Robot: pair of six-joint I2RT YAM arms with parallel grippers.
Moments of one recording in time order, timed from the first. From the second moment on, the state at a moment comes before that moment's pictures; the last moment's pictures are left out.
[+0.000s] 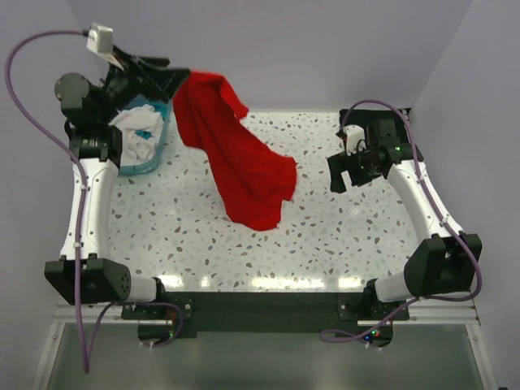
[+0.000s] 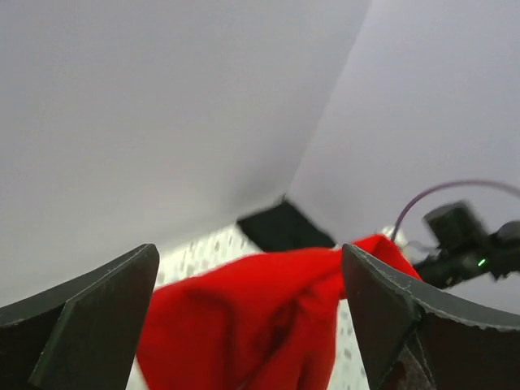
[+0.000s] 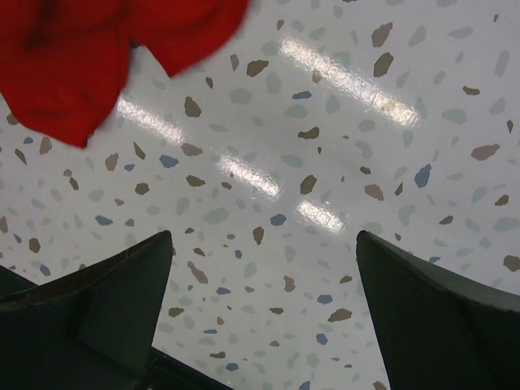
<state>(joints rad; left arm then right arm) 0.07 1.41 1.64 0.22 0.77 -0.62 0.10 1.44 1.32 -0.92 -0.28 -0.26</state>
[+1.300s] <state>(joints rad) -0.29 1.72 1.22 -0.46 0.54 0.53 0.32 2.01 1.45 -0.59 0.01 -0.13</state>
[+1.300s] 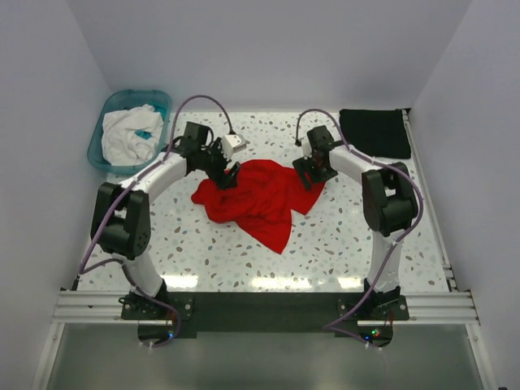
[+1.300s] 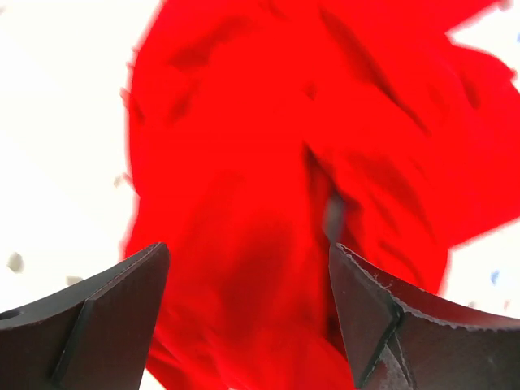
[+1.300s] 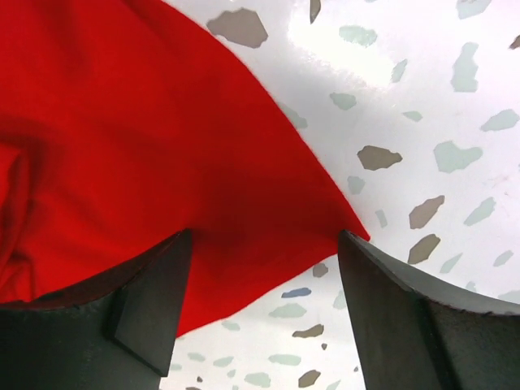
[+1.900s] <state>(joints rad) -0.36 2.11 1.64 -0.44 0.75 0.75 0.33 2.04 1.46 -0.59 0.01 -0.17</state>
